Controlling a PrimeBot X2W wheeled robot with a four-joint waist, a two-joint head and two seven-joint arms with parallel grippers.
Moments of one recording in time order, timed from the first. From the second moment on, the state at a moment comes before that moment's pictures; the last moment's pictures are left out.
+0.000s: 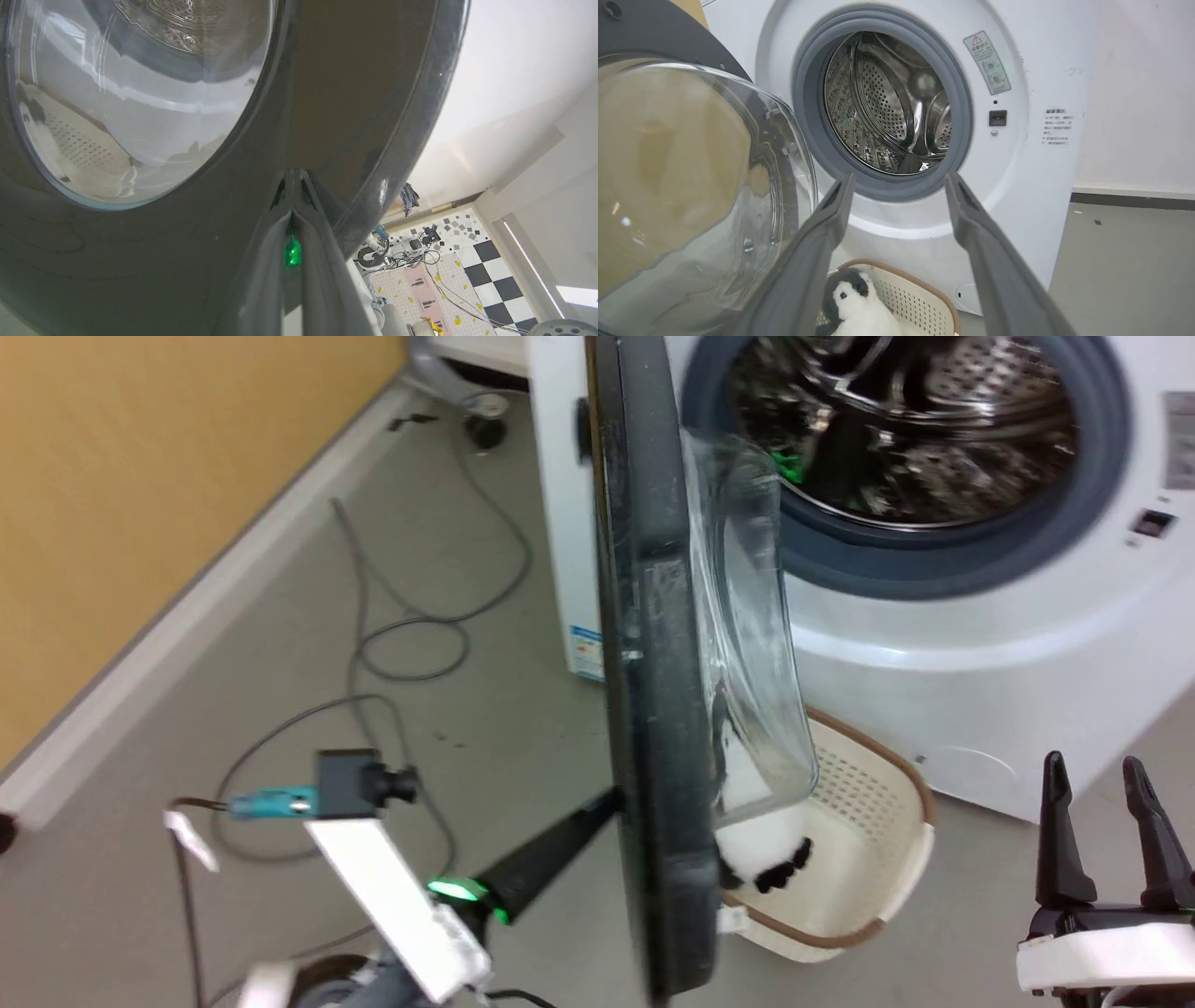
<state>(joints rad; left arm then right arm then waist) -0.09 0.08 -0.16 -0.24 -1.36 -0.13 0.70 -0.01 -0.05 -0.19 0.04 0.18 0.13 -0.26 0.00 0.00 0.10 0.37</state>
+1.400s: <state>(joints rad) -0.32 0.40 -0.43 0.11 -0.67 0.21 -0.26 -0.11 -0.05 -0.22 -0.09 0.20 0.13 -0.26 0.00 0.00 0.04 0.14</state>
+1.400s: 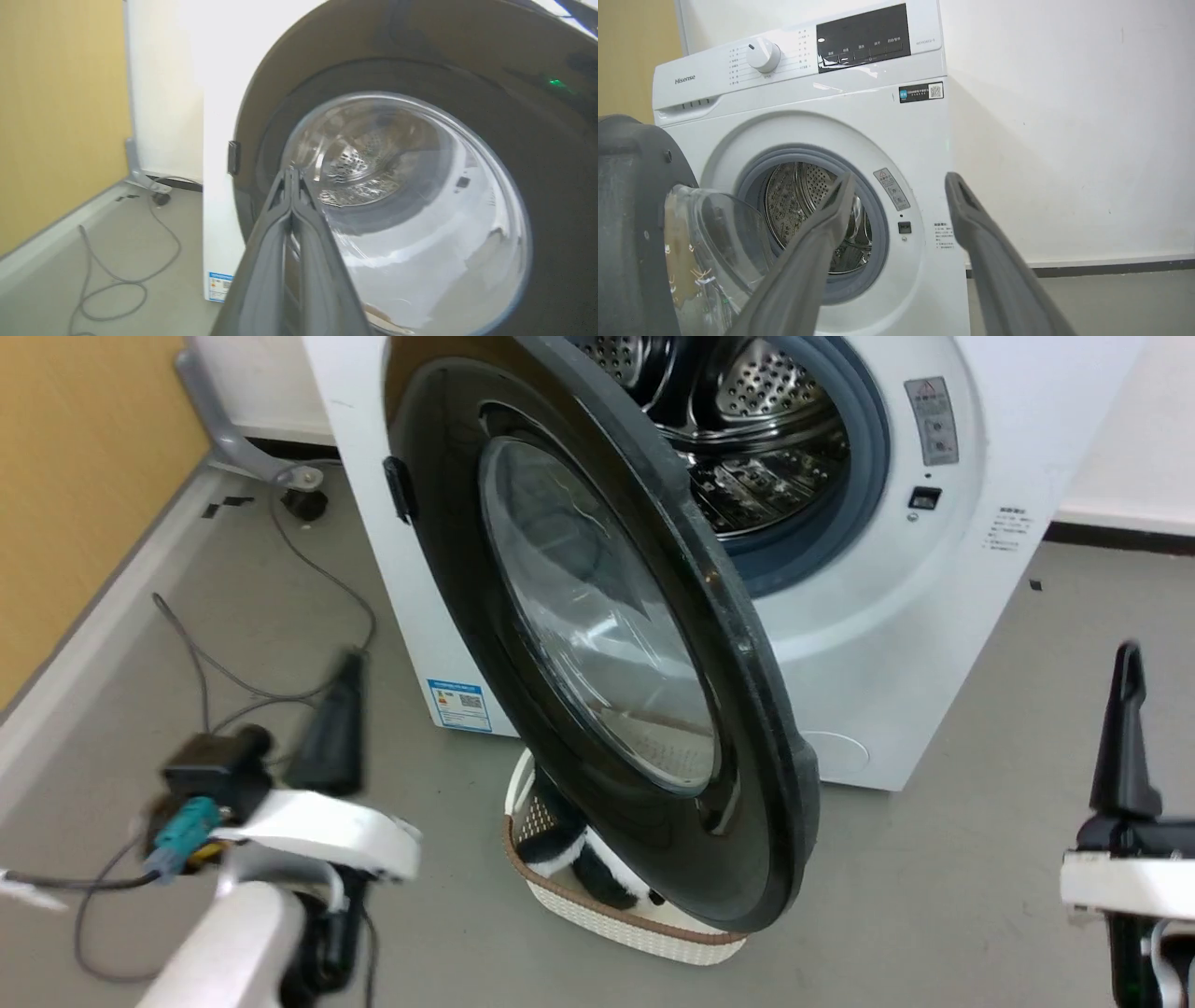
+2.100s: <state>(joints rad) 0.05 0.24 -0.17 -0.08 -0.23 0.37 -0.26 -0.23 -0.05 0.12 -0.35 0.23 0.13 -0.26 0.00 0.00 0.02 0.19</state>
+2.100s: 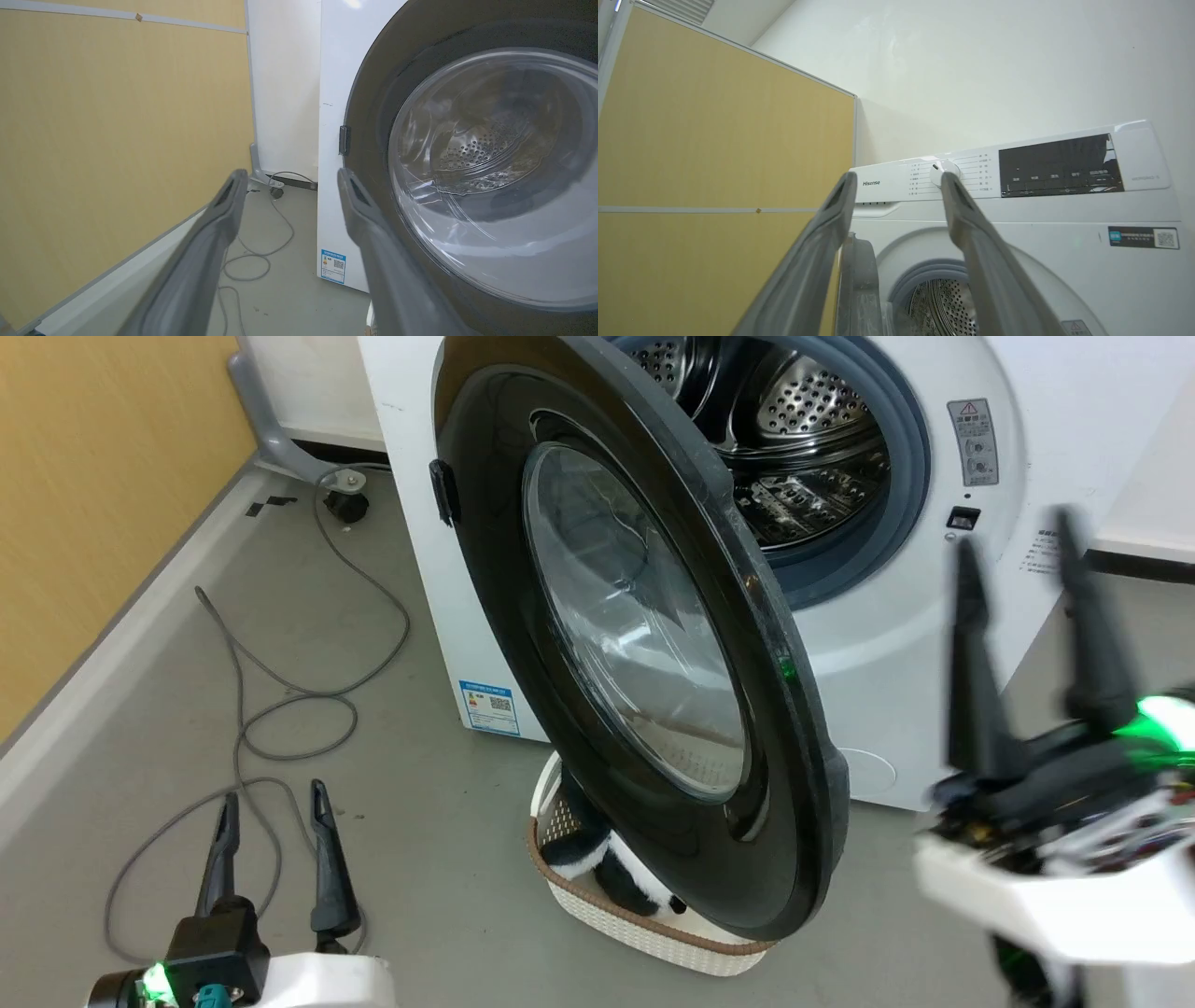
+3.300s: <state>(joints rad) 0.04 0.09 -0.06 -0.07 -0.05 0.20 -0.26 -0.11 -0.26 0.36 0.02 0.15 0.13 -0.26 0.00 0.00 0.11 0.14</state>
